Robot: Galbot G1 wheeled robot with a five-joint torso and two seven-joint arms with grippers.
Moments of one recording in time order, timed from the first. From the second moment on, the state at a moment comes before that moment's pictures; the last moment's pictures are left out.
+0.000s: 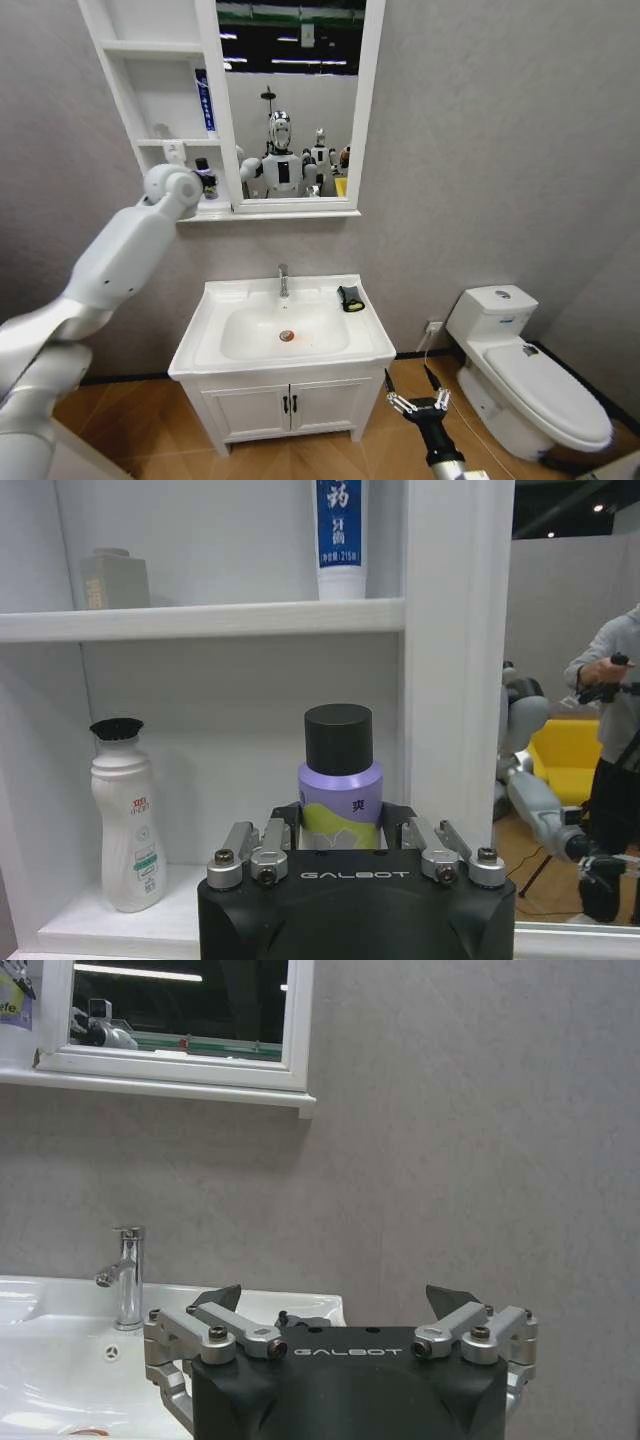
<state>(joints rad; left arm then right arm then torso) -0.24 -1.01 0.21 -1.22 -1.13 0.67 -0.66 -1.86 1.35 0.57 2.09 0.12 0.36 0.06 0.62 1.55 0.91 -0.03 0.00</state>
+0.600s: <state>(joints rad) -0.28 -1.11 0.15 -0.96 -0.91 0.63 -0.54 -1.85 1.34 0.58 2.07 0.14 0.37 0.06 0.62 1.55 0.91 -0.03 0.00</state>
